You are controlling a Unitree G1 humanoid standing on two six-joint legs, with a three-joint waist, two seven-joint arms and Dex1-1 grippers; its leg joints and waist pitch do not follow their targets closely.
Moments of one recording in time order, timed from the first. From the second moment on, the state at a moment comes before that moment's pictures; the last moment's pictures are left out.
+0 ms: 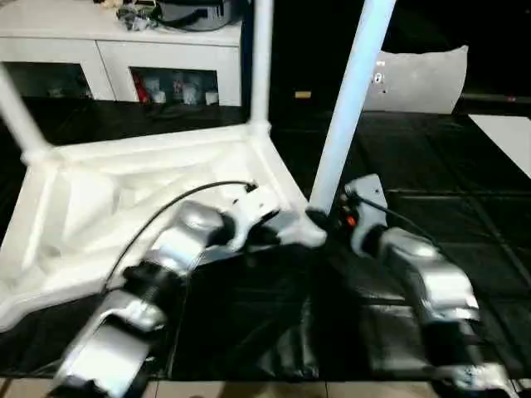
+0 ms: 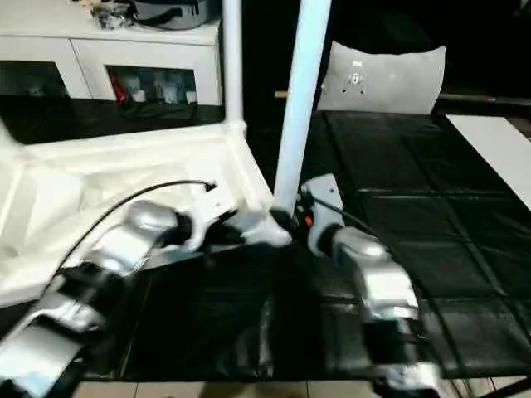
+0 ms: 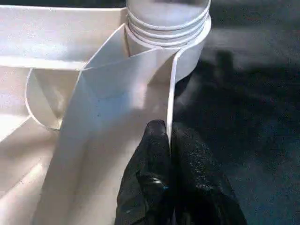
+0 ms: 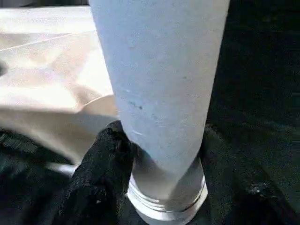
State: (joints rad) left arm -0.72 0.16 -0.31 0.59 0.12 0.42 -0.84; right arm -0.41 -0.10 -0.01 0.20 0.09 0.52 0.39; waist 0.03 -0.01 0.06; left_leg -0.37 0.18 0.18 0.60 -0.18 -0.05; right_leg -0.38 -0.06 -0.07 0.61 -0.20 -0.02
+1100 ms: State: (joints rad) left arm -0.63 0.42 -0.42 0.49 0.06 0.06 -1.34; right arm -0.31 -0.53 0.13 0.17 0.25 0.25 1.24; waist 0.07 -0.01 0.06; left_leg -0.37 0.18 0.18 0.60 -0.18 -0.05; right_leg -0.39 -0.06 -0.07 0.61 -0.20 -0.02
